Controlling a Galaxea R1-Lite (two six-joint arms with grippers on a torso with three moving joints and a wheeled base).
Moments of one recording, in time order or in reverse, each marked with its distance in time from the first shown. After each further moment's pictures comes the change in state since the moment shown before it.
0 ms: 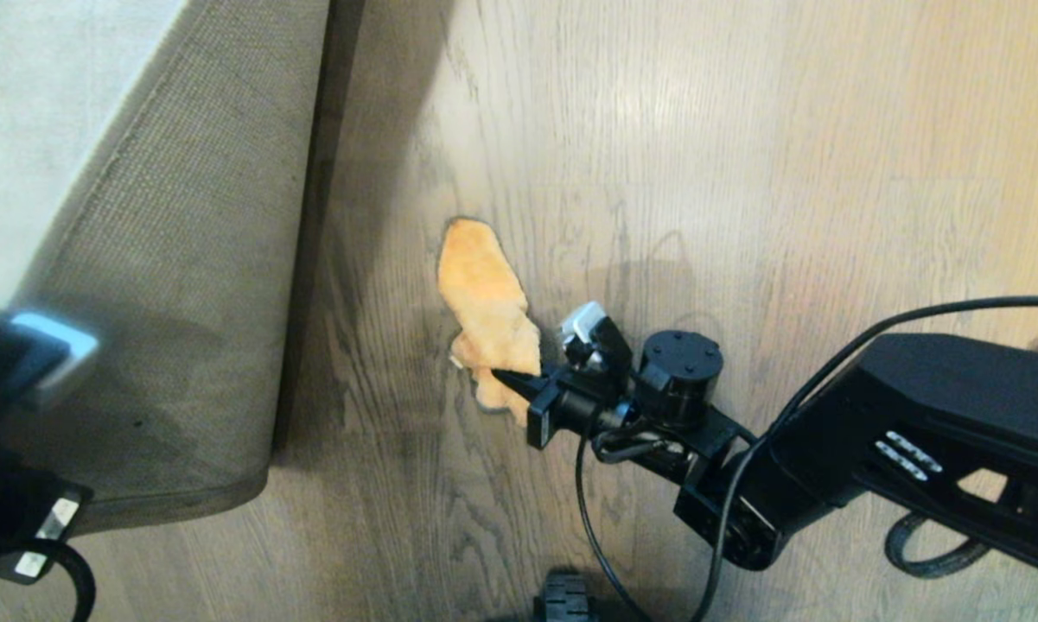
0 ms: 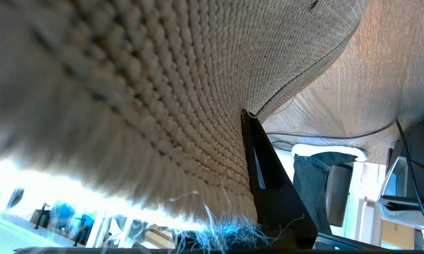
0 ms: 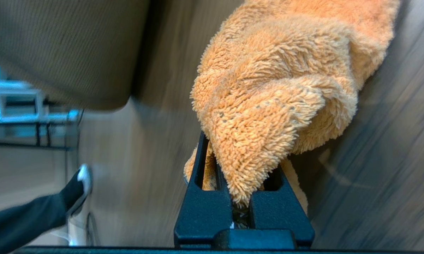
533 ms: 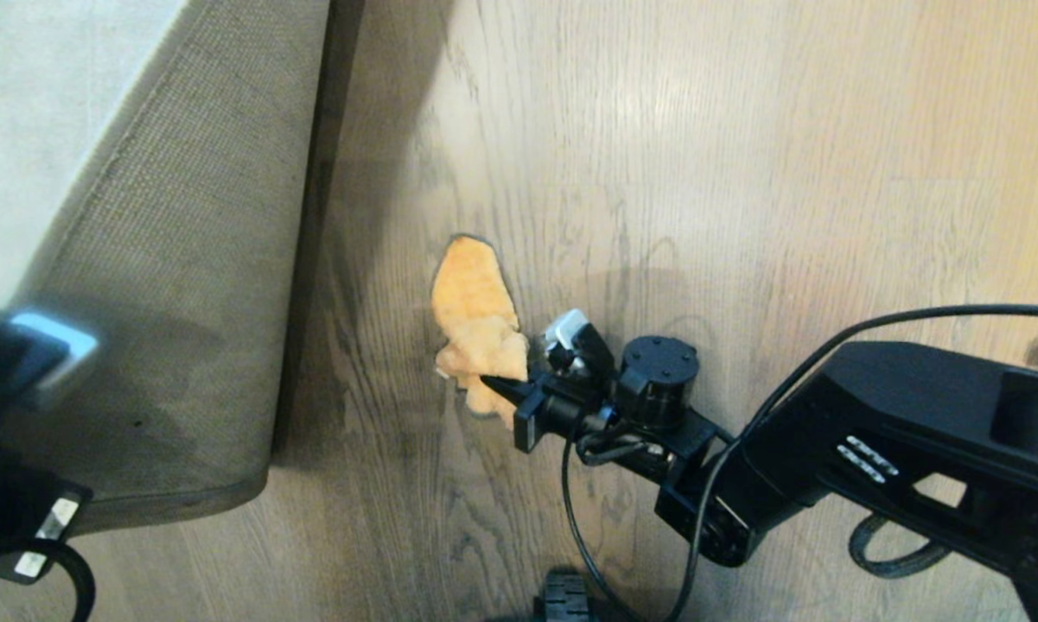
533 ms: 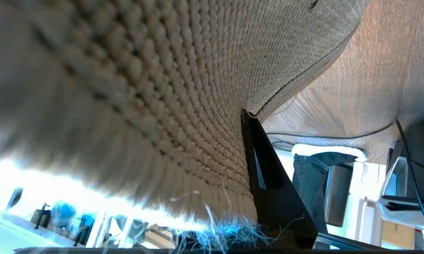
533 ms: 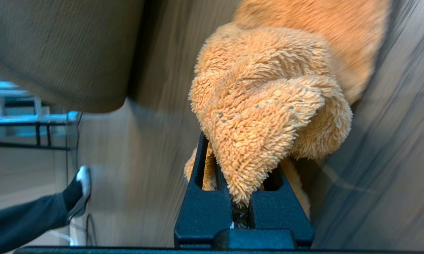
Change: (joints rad) left arm 0.000 0.000 0.000 0.000 0.000 0.000; right arm 0.008 0.061 -0.096 0.033 0.002 0.002
